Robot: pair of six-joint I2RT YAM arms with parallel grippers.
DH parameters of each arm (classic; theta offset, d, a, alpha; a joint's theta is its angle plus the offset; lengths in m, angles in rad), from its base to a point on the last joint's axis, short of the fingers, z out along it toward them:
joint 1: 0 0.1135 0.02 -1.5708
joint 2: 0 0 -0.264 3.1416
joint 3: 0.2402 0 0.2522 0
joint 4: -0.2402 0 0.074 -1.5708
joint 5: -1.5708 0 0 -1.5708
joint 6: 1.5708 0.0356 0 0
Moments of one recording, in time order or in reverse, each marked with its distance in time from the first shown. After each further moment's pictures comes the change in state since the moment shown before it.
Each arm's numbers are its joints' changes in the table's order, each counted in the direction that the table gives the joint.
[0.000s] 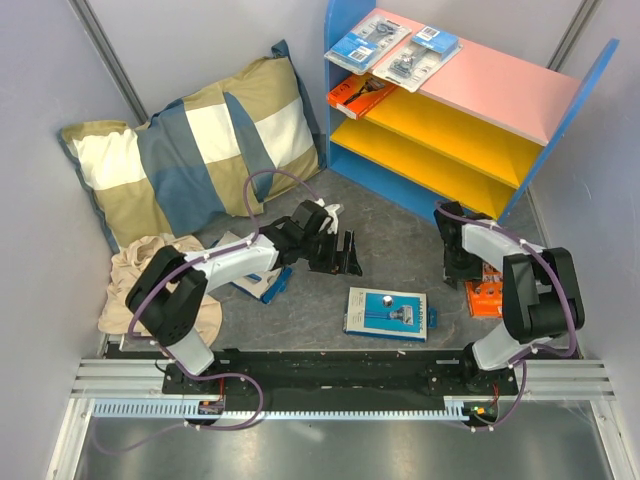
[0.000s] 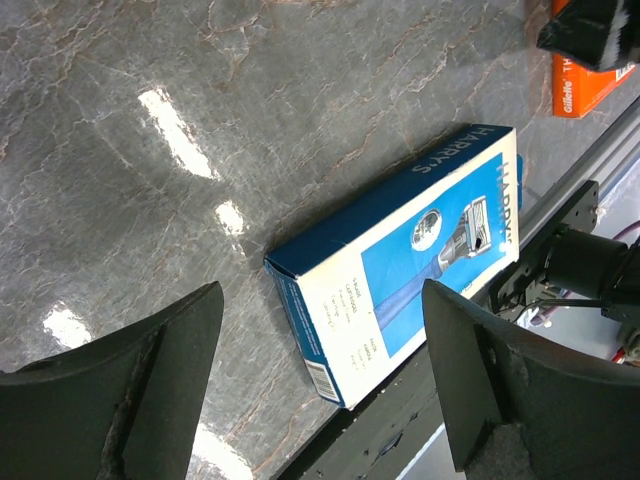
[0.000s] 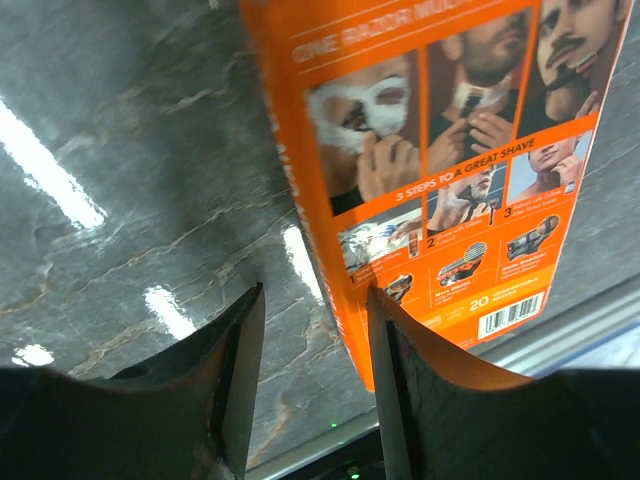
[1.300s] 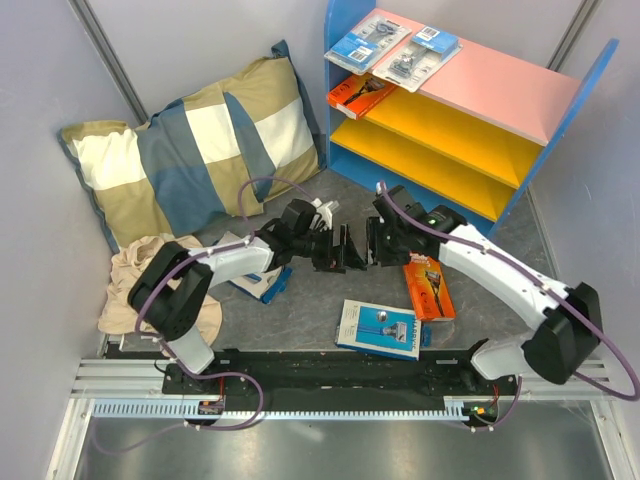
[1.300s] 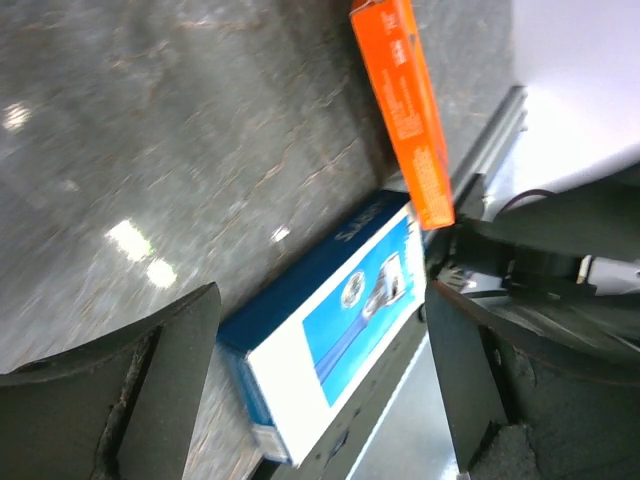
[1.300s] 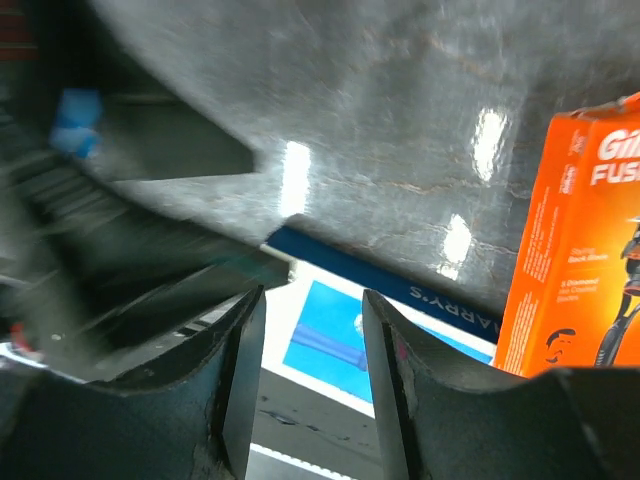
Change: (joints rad) left arm 0.070 0.005 -0.093 0.246 -0.229 -0.110; right arm 0.551 -0.180 0.306 -0.027 0.361 0.237
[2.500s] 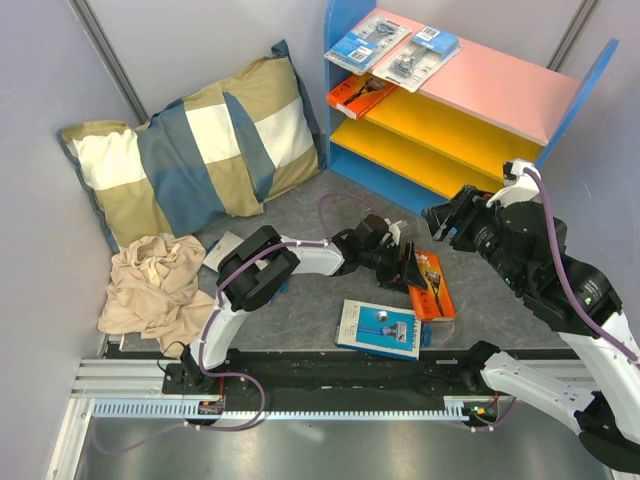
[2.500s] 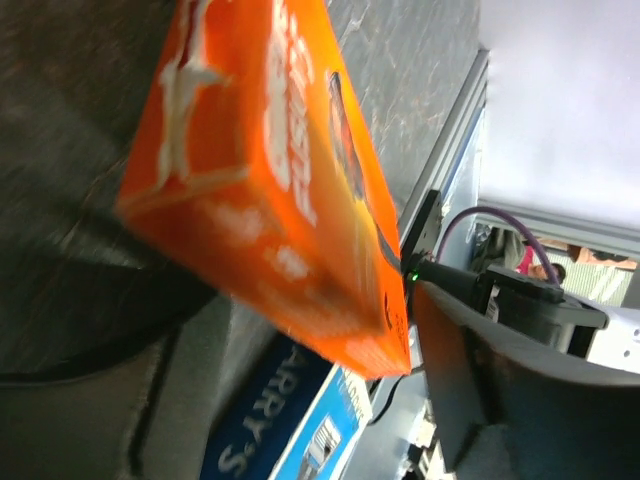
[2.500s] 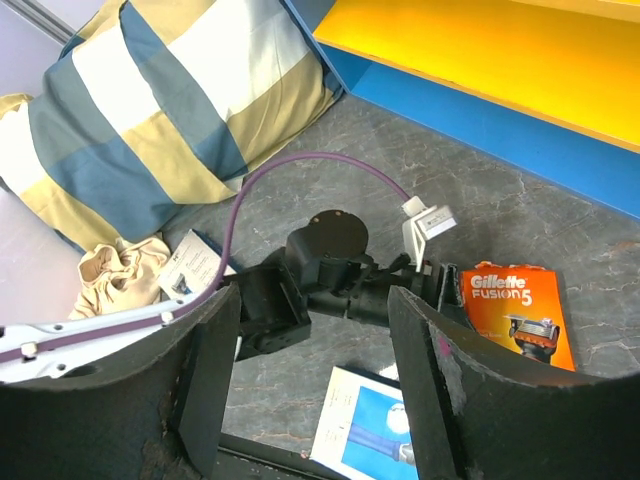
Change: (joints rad) left arm -0.259 0.550 0.435 0.194 -0.048 -0.246; right arm -0.004 -0.571 0.168 0.003 -0.348 0.028
